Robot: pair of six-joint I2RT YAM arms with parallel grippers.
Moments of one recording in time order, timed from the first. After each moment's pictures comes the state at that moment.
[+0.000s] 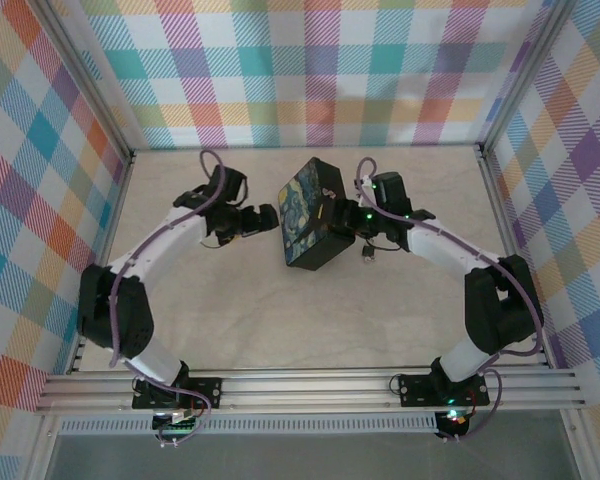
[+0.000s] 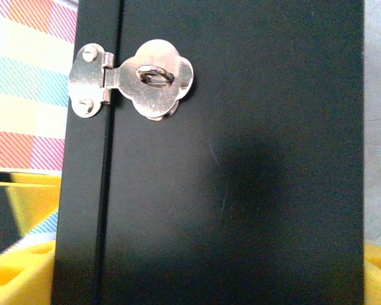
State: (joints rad) left arm -0.39 1.62 1.31 -0.72 0.16 -0.59; right arm 0.40 1.60 1.06 -0.14 -0.53 0.67
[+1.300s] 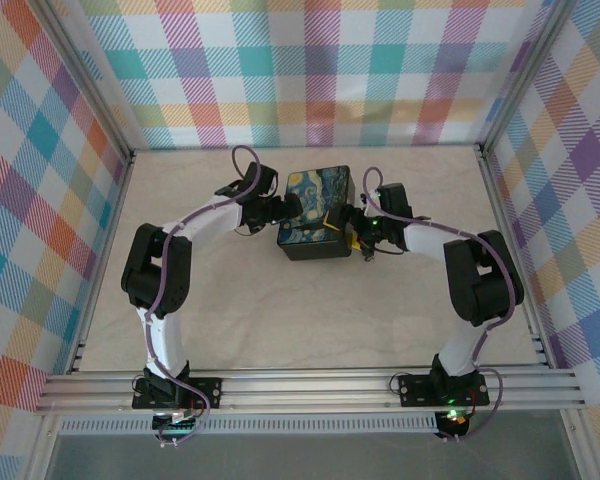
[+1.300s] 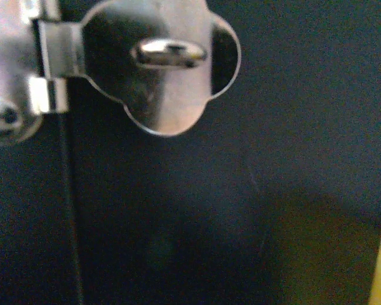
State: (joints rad) left arm -0.42 1.94 1.44 -0.46 0.11 -0.68; right arm 0.30 1.79 1.02 -0.03 -0.68 0.77
